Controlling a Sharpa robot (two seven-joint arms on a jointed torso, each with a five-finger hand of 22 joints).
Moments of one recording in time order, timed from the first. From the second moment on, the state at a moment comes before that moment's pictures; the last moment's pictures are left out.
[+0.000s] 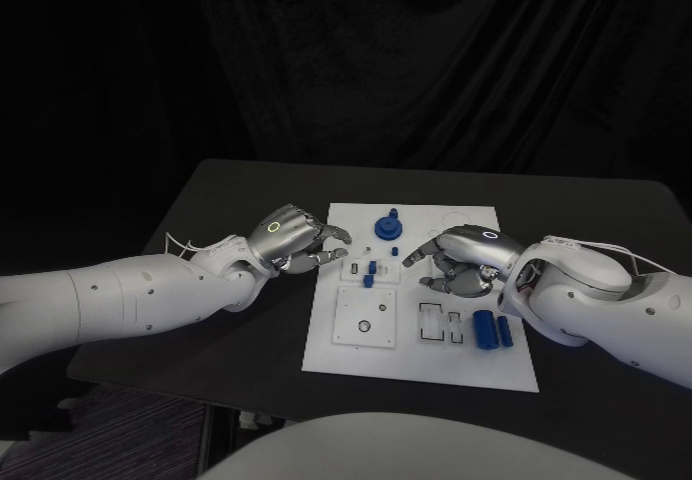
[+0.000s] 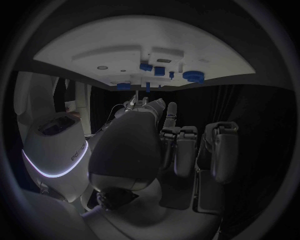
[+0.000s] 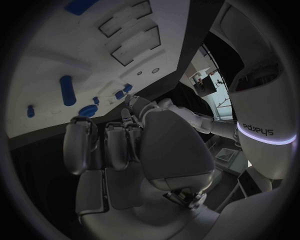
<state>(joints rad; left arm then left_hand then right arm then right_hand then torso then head) 1.06 -0.88 -0.21 1.36 -1.44 -0.93 0.52 1.47 -0.06 0.29 0.27 0.21 0.95 0.09 0.11 0.40 1.47 0.01 1.57 1.31 1.47 -0.05 1.57 1.31 0.04 1.47 0.06 1.46 1.31 1.24 -0.76 -0.25 1.60 -1.52 -0.28 0.08 1.42 -0.09 0.35 0.02 0.28 0.81 0.09 0.07 0.12 1.43 -0.01 1.44 1.31 1.47 -0.07 1.42 1.31 0.05 1.47 0.05 1.36 1.31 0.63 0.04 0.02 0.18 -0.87</state>
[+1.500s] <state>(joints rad) 1.06 -0.94 -0.21 1.44 -1.15 -0.84 0.59 1.55 -0.09 0.38 0.24 0.23 0.92 0.11 0.06 0.30 1.47 0.01 1.57 1.31 1.47 -0.05 1.57 1.31 0.04 1.47 0.06 1.47 1.31 1.19 -0.45 -0.25 1.32 -1.92 -0.21 0.08 1.46 -0.10 0.33 0.00 0.24 0.83 0.00 0.10 0.14 1.44 -0.07 1.44 1.31 1.47 -0.12 1.43 1.31 0.05 1.47 0.00 1.39 1.31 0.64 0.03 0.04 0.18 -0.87</state>
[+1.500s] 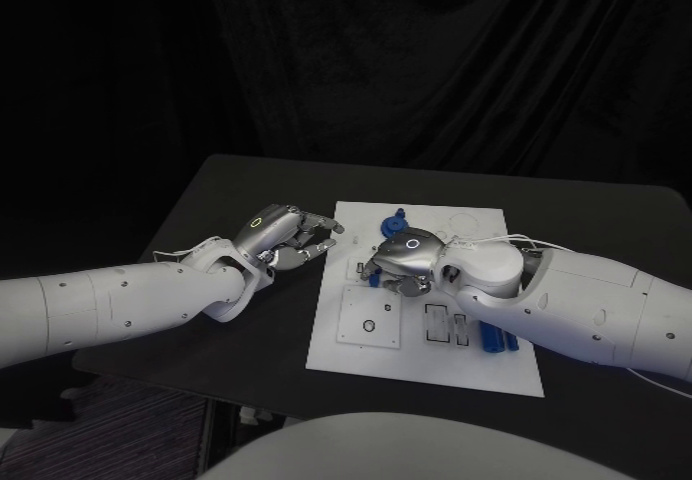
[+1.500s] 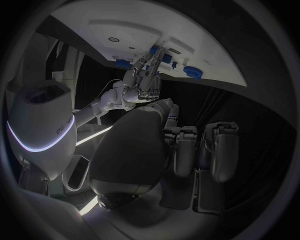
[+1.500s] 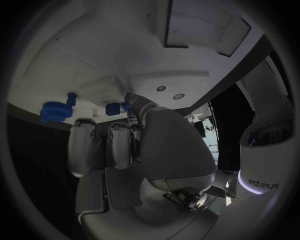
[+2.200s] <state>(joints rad) 1.06 -0.93 -0.21 1.44 -1.15 -0.83 0.59 1.55 -0.09 0.39 0.24 0.24 0.93 0.11 0.07 0.29 1.46 0.01 1.57 1.31 1.47 -0.04 1.57 1.31 0.04 1.47 0.06 1.47 1.31 1.19 -0.43 -0.24 1.29 -1.96 -0.27 0.08 1.48 -0.06 0.26 0.01 0.16 0.82 0.03 0.26 0.46 1.45 -0.06 1.45 1.32 1.47 -0.12 1.44 1.31 0.05 1.47 0.00 1.40 1.31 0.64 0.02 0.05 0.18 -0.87</state>
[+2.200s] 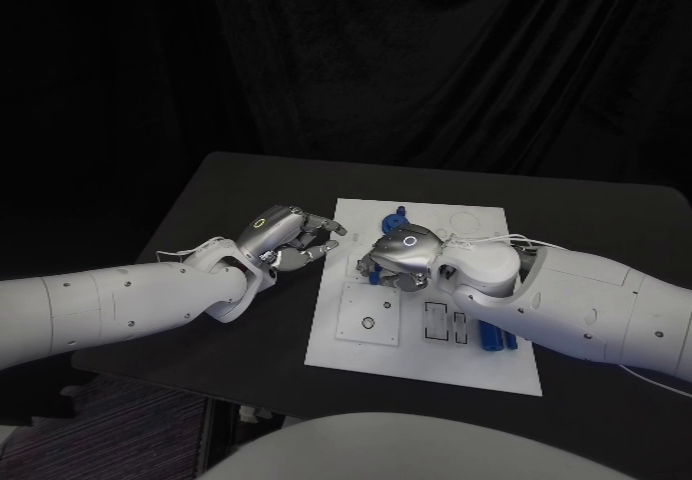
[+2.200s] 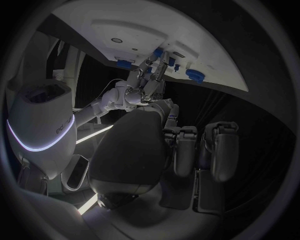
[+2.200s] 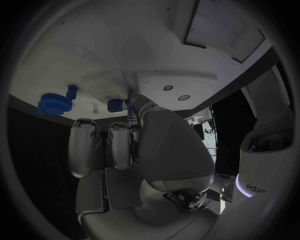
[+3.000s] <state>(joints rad) 1.06 -0.92 -0.21 1.43 -1.14 -0.80 0.59 1.55 -0.09 0.39 0.25 0.25 0.95 0.12 0.07 0.28 1.46 0.02 1.57 1.31 1.47 -0.04 1.57 1.31 0.04 1.47 0.07 1.46 1.31 1.18 -0.46 -0.25 1.30 -1.97 -0.37 0.10 1.47 -0.03 0.23 0.05 0.14 0.86 0.03 0.36 0.71 1.45 -0.05 1.46 1.31 1.47 -0.12 1.44 1.31 0.05 1.47 0.00 1.41 1.31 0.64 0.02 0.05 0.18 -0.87</state>
